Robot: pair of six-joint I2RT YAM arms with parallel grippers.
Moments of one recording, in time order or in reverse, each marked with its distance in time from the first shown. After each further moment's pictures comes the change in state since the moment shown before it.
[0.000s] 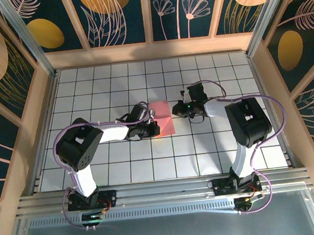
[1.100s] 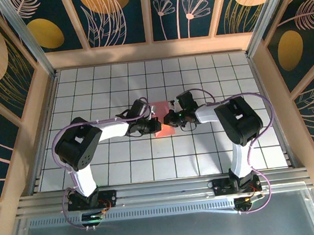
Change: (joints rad) left arm 0.011 0.009 0.078 -0.042 0.045 0.003; right arm 0.113 0.083 -0.026 0.080 -0.027 0.073
